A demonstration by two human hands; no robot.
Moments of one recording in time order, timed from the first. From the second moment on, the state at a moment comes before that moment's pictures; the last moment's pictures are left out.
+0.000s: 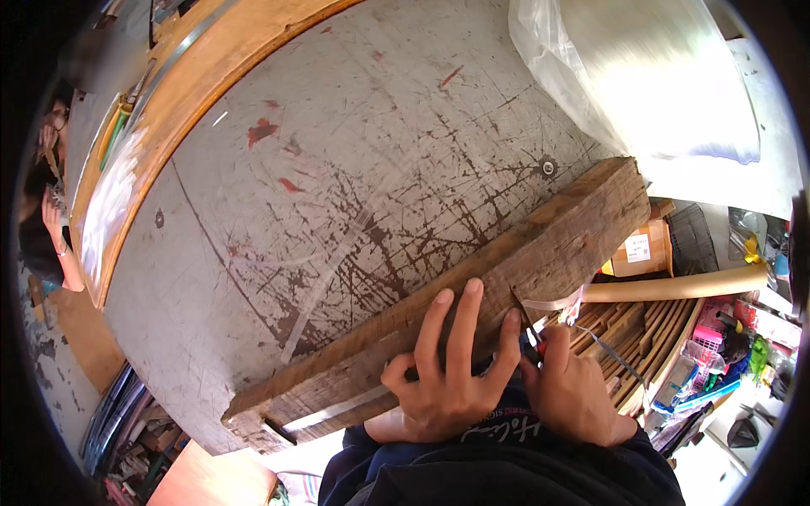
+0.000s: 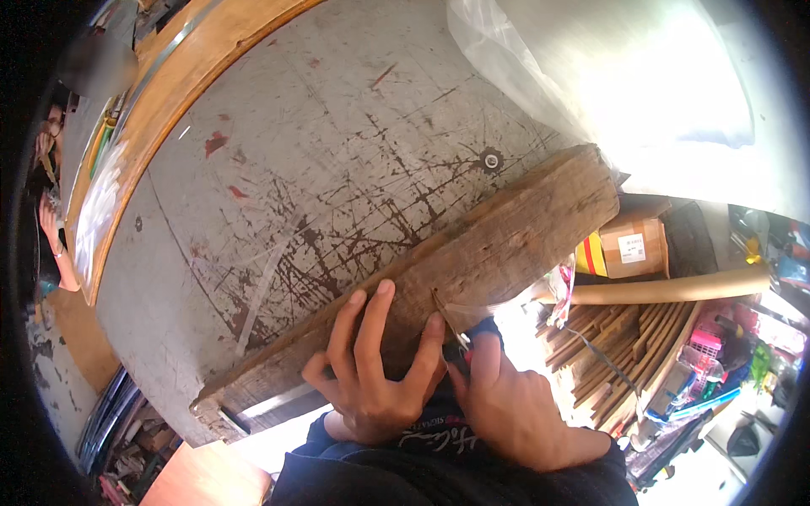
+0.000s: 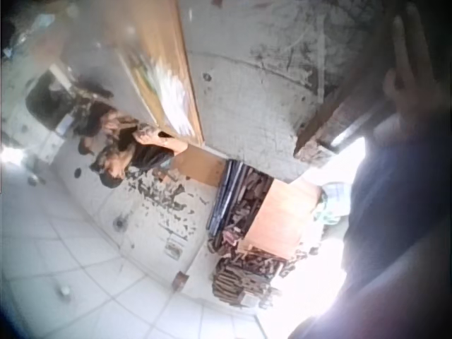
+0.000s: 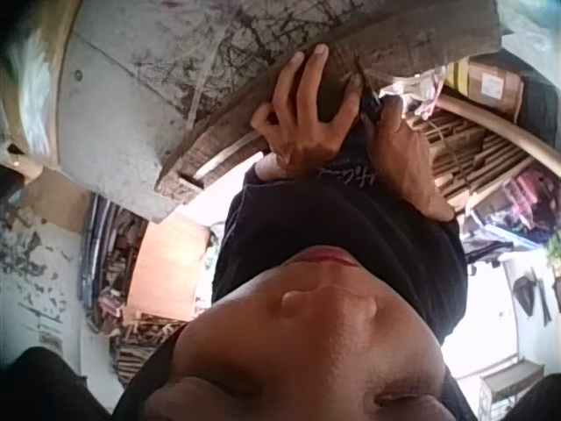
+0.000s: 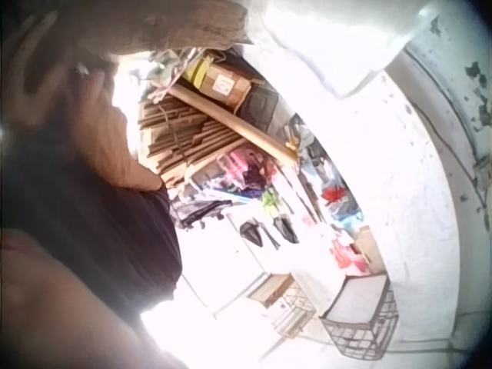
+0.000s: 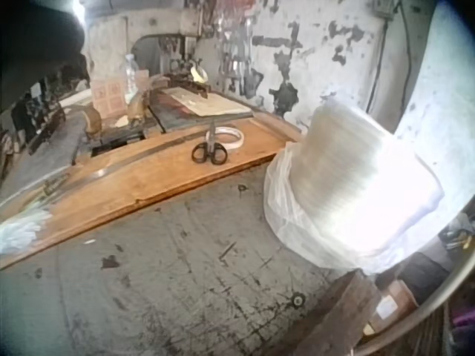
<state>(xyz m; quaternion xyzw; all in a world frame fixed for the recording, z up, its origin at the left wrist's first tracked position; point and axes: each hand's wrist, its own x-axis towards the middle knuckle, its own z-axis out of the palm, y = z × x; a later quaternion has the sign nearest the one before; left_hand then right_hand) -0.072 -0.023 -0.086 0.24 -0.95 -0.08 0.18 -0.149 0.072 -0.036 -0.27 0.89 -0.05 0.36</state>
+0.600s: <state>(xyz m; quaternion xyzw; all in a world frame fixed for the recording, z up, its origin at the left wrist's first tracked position) -0.062 -0.026 -0.087 0.21 -0.92 -0.19 0.27 -0.168 0.095 -0.024 -0.35 0.87 -0.14 0.31</state>
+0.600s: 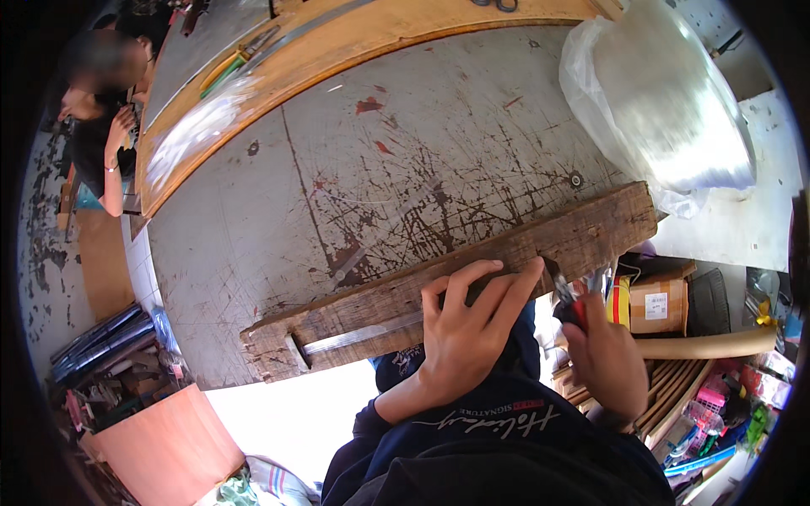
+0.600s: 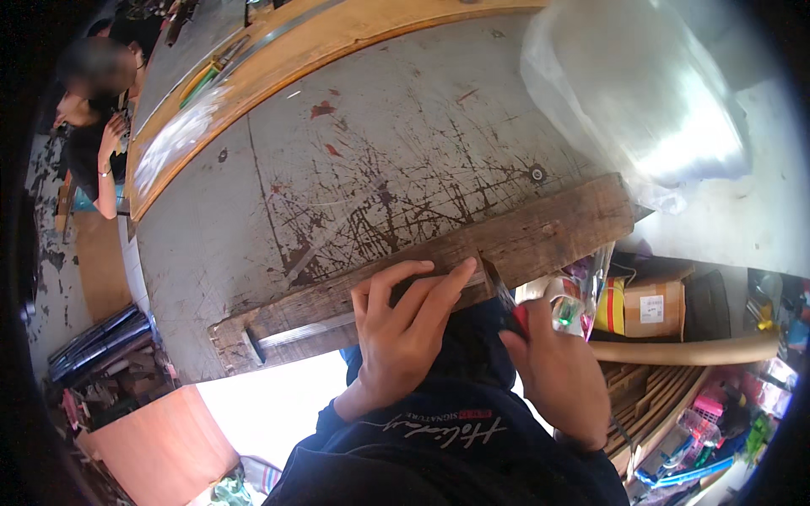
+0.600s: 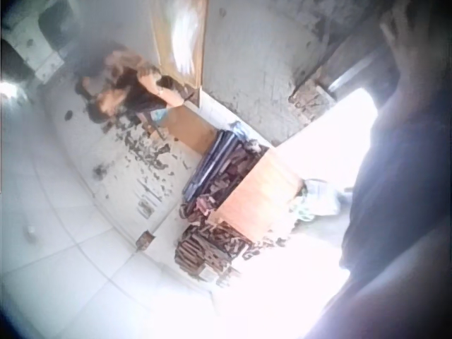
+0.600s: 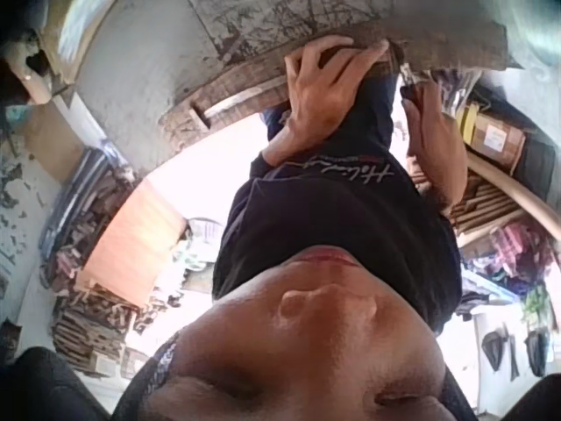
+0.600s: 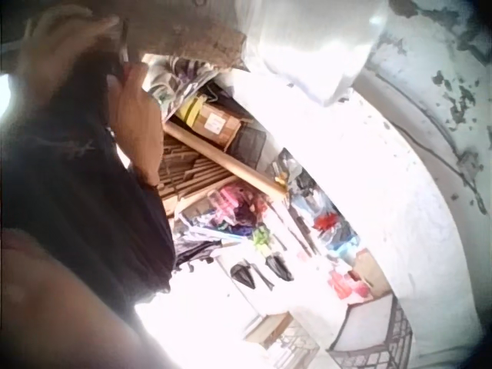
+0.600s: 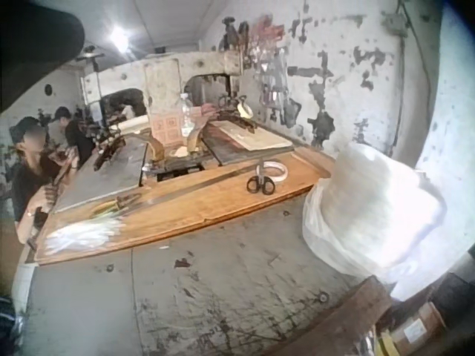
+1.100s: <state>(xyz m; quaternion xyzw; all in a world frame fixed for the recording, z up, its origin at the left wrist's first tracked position) -0.059 -0.032 -0.094 0.19 -0.89 -0.27 0.31 -0.176 0.056 -0.058 -0.50 0.80 -0.31 0.12</state>
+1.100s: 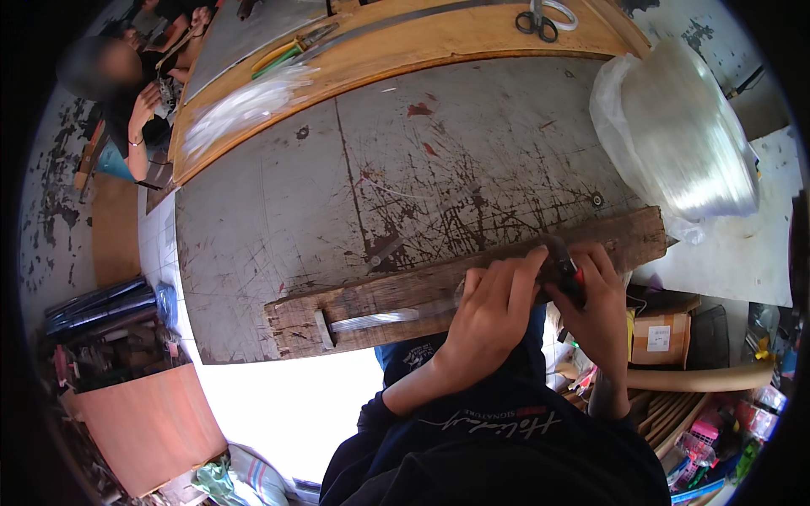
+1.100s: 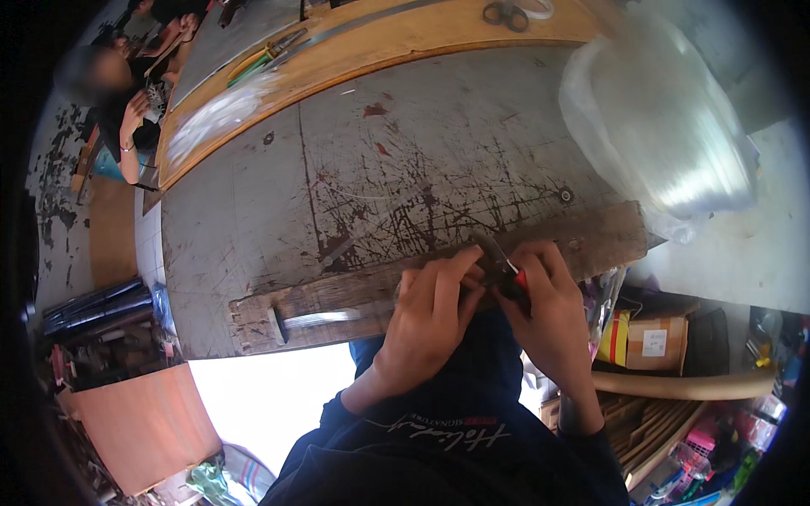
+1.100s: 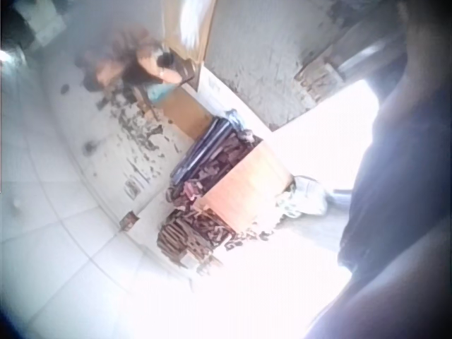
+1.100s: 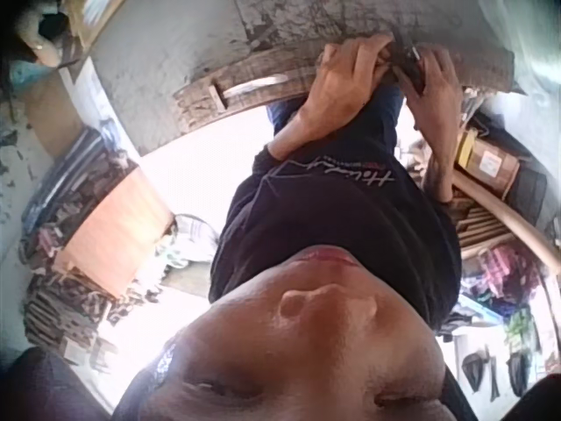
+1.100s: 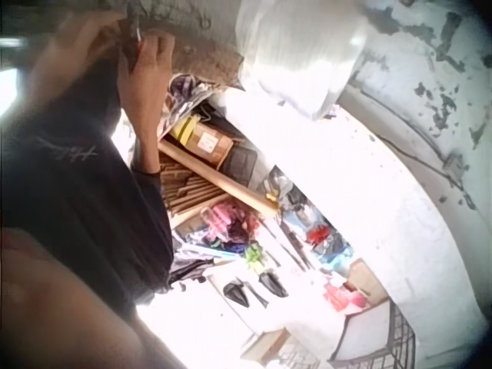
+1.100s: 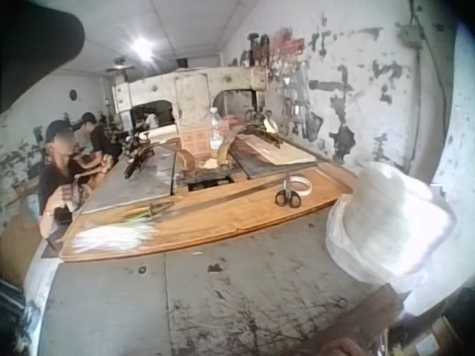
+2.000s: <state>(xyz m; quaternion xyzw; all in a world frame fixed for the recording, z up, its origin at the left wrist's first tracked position) -0.005 -0.095 -0.036 0.33 -0.88 -0.07 0.32 -0.204 0.007 -0.024 -0.38 0.74 -0.49 0.25</state>
